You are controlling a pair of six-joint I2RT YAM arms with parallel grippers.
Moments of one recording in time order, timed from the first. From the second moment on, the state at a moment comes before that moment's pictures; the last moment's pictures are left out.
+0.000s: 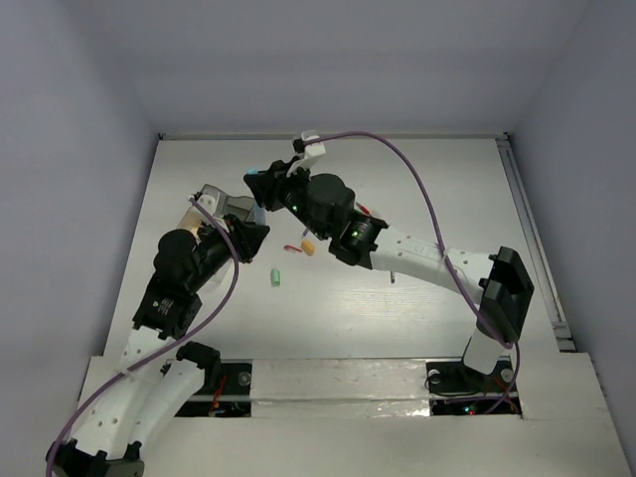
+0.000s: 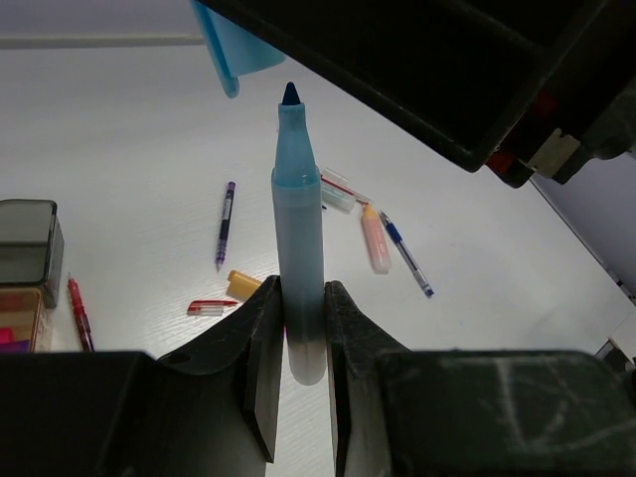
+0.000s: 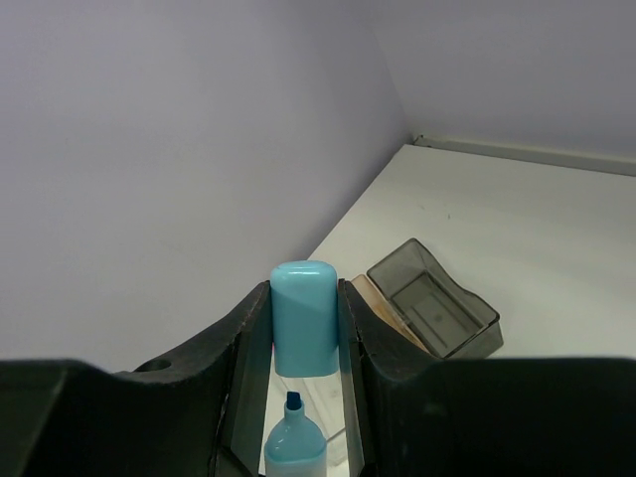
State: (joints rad) left arm -0.35 0.61 0.68 -0.16 0.27 -0.34; right arm 1.05 1.74 1.52 0.34 0.33 0.42
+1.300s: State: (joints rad) left arm -0.34 0.59 0.68 -0.17 0.23 -0.39; right arm 1.11 1.72 1.37 0.57 0.37 0.42
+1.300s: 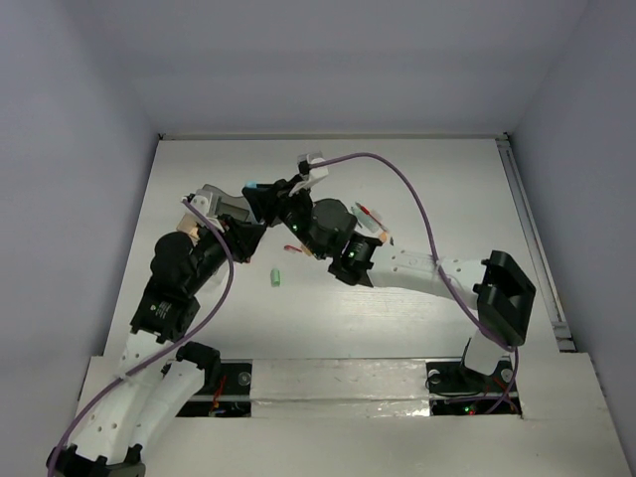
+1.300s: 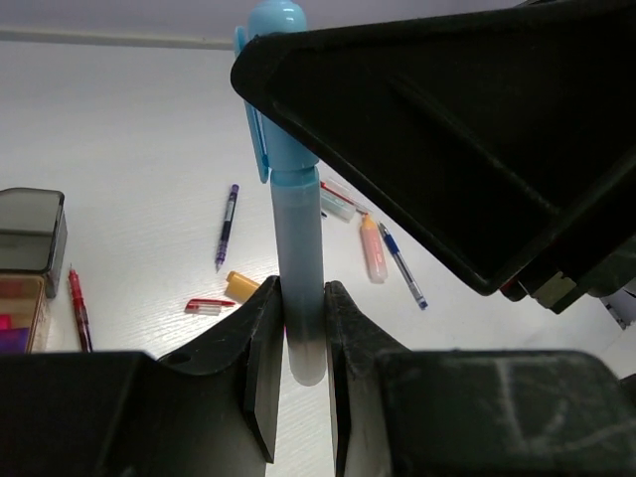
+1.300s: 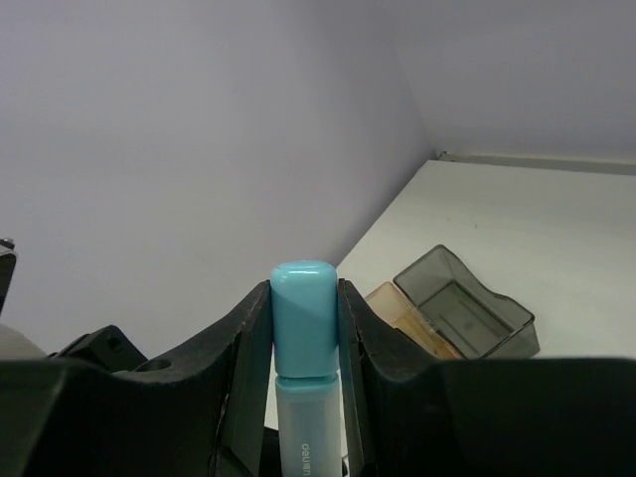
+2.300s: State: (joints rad) left arm -0.36 0.62 0.75 -0.34 0.30 -0.36; right arm 1.10 1.61 1.14 0.65 0.29 0.58
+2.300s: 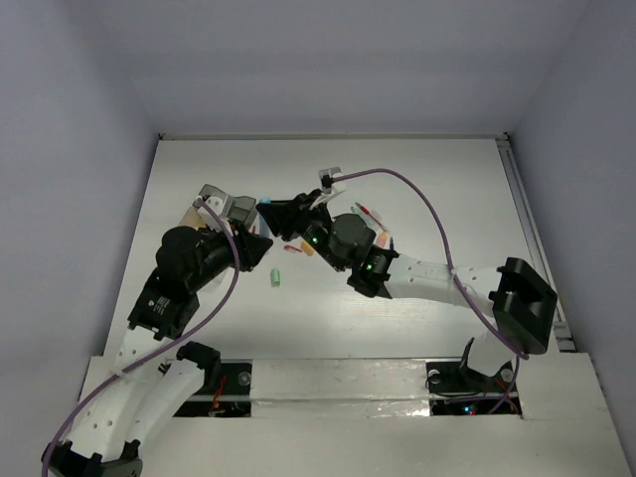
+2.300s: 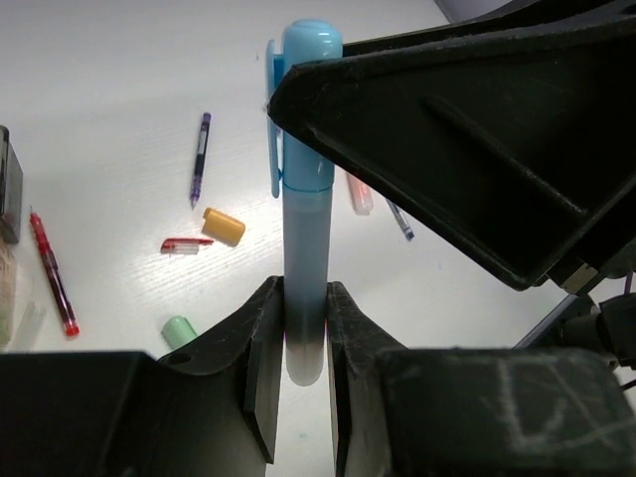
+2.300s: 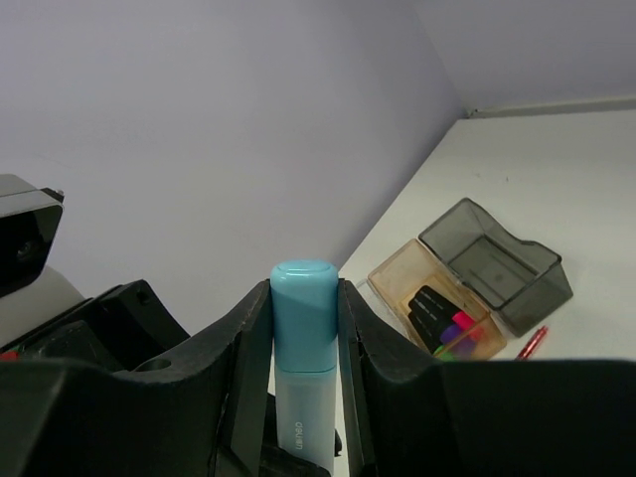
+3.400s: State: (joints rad) left arm -0.38 0.73 0.84 -0.49 0.27 -0.34; right arm 1.07 1.63 1.09 0.67 0.28 0.72
